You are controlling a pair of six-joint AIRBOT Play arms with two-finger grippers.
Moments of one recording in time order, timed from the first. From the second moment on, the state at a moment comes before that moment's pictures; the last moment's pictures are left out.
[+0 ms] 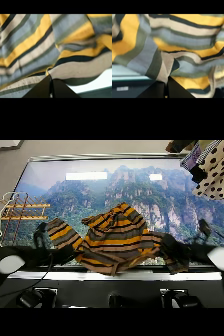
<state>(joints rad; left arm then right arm) -0.51 -0.69 0.69 1.19 -1.11 -2.31 0.08 -0.65 0.75 -1.23 1.27 2.24</state>
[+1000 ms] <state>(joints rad) -0.49 -1.03 0.81 1.09 -0.97 -1.87 0.09 -0.93 0.68 -1.25 1.18 1.80</state>
